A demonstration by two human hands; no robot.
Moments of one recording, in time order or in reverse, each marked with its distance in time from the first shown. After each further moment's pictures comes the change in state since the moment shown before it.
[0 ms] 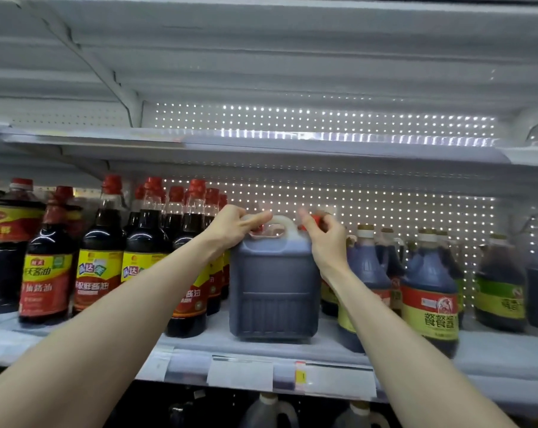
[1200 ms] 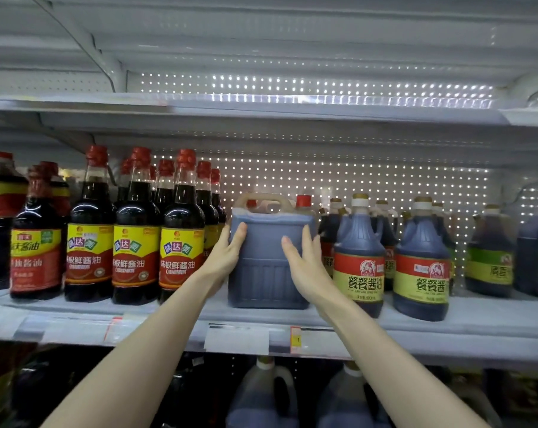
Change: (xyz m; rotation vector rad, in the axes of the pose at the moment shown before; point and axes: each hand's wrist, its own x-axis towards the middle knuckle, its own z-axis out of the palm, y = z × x) left_hand -0.048 -0.082 0.050 -0.453 -0.008 -0.138; right_hand -0.087 0.015 -0.011 -0.358 -0.370 0.360
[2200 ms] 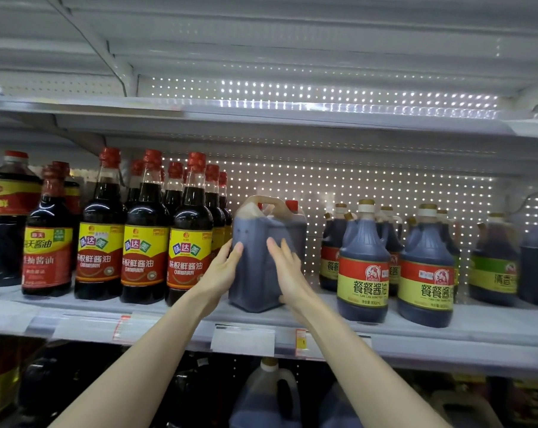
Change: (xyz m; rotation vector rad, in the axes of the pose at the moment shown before) left_hand -0.022 -0.011 -0.016 0.014 0.010 -0.103; right_hand 0.018 0.002 0.044 0.246 -0.092 0.147
